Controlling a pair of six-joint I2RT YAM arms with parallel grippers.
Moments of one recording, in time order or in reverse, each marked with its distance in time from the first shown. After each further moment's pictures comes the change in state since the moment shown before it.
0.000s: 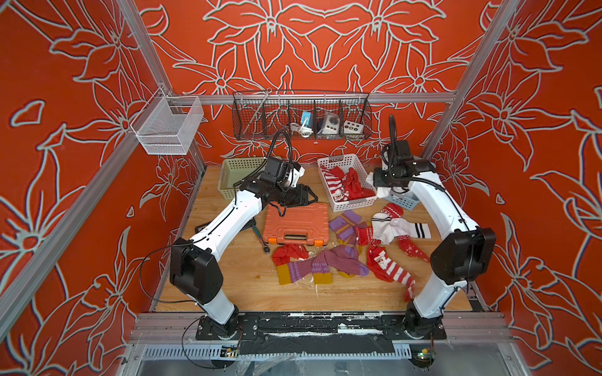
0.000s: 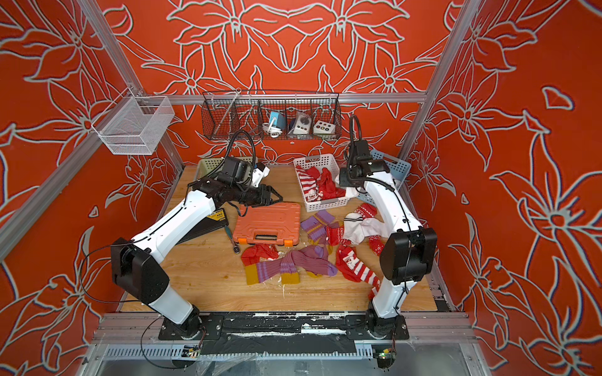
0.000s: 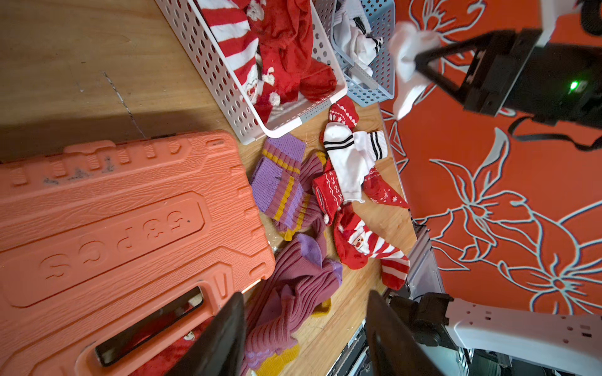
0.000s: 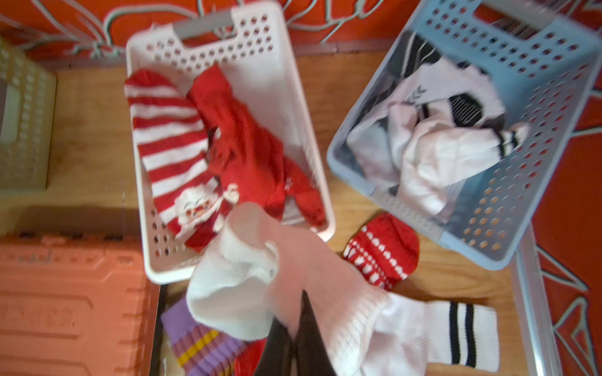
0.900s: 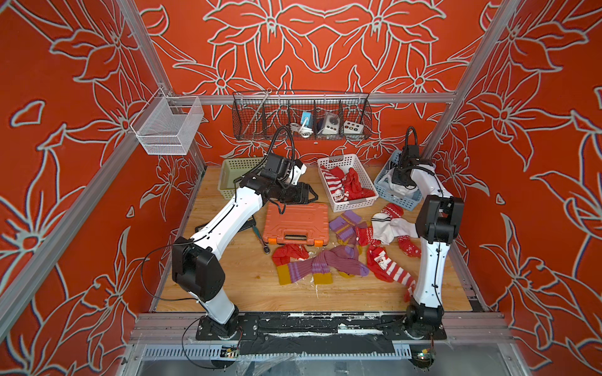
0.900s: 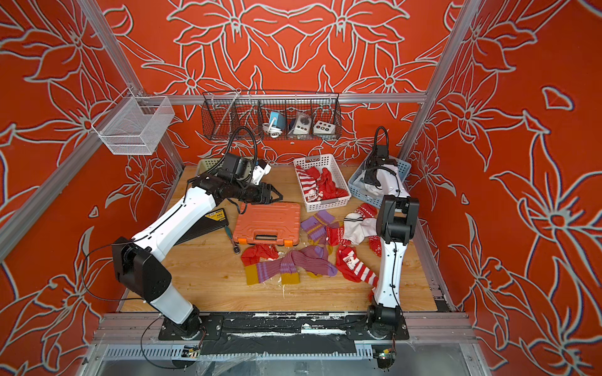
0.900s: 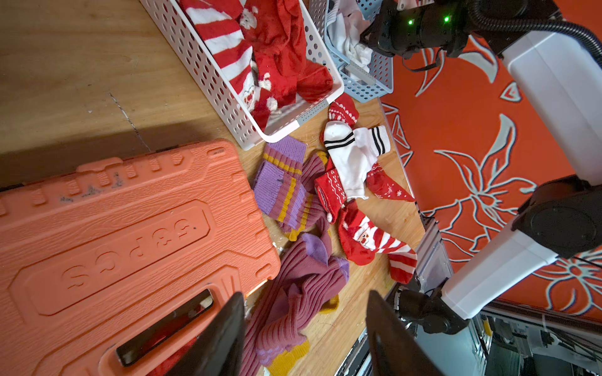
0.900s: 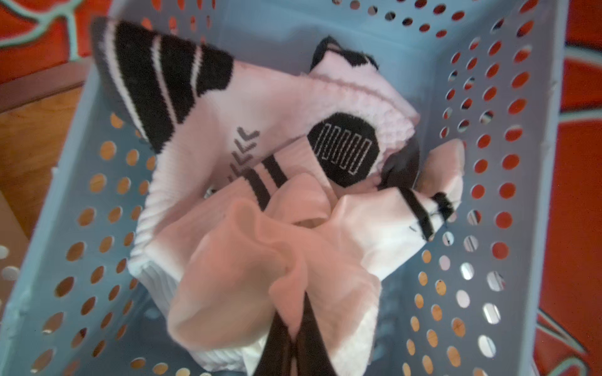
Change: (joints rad) left arm 0.000 0.034 0.079 -0.066 -0.005 0.072; right arm -0.247 0.561 0.350 0.053 0.093 0.015
